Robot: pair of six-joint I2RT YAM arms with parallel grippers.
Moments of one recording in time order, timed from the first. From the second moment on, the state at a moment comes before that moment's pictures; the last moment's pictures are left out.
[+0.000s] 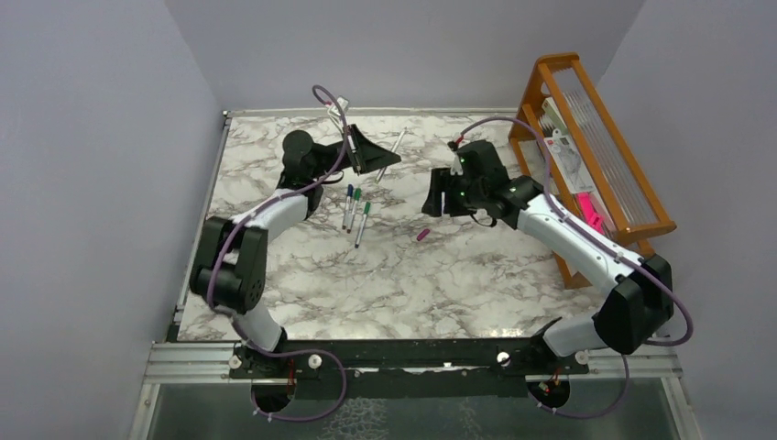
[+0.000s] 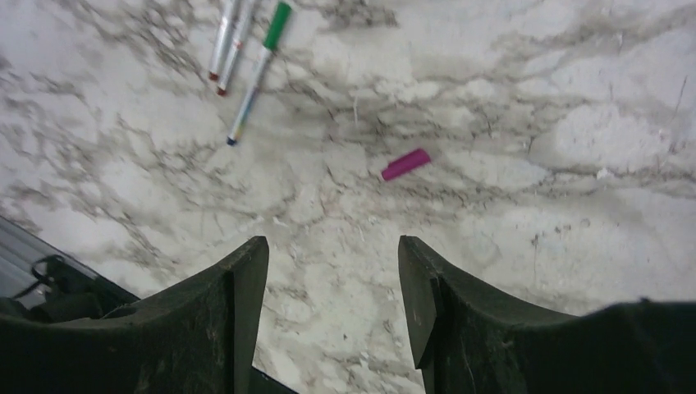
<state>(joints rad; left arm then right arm) -0.28 1.78 1.04 1.08 1.04 -1.37 0.56 1.40 1.21 -0.51 -0.09 0.45</state>
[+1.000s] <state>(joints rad) -0.41 1.28 1.05 -0.04 0.26 -0.31 0.63 1.97 1.43 -0.65 0.07 0.90</state>
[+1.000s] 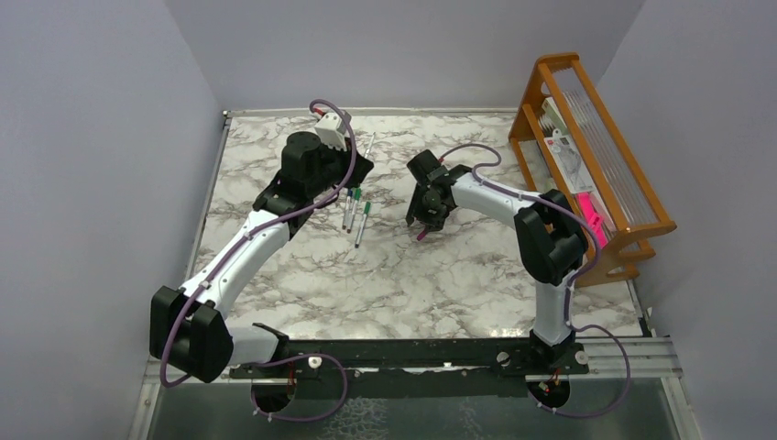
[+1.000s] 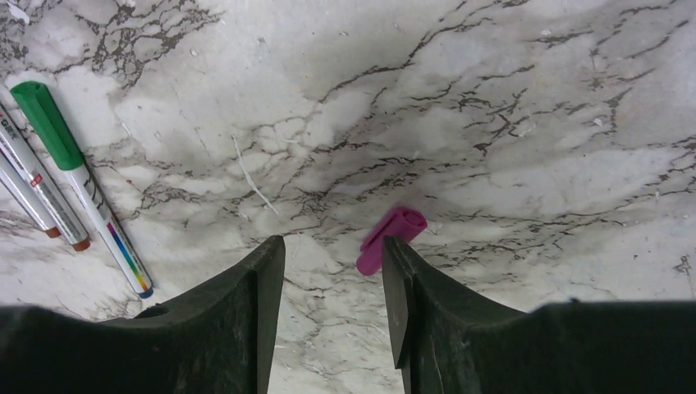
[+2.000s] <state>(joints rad) -0.45 1.29 1.11 -0.07 0.20 -0.26 0.63 1.98 1.48 -0.76 0.14 1.02</state>
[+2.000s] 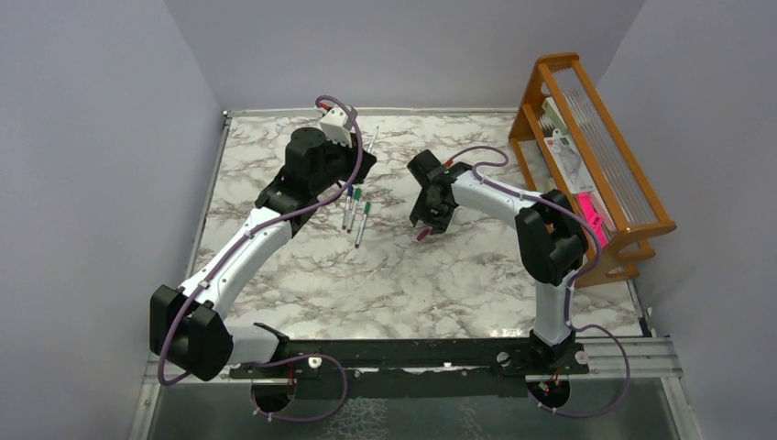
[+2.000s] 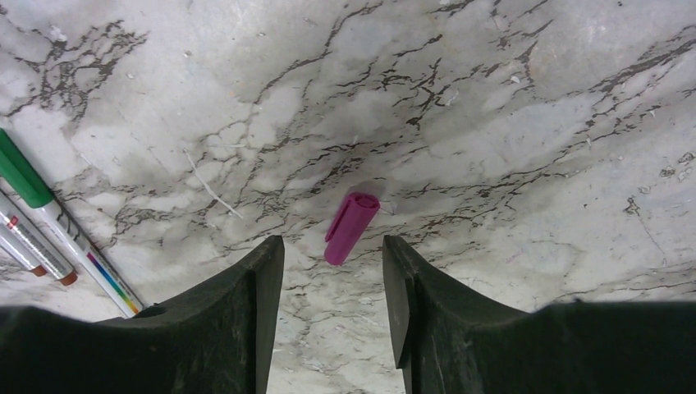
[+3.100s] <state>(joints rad) -0.46 1.35 1.10 0.03 0.40 -0.43 0.62 1.69 1.34 -0.57 0.11 0.87</state>
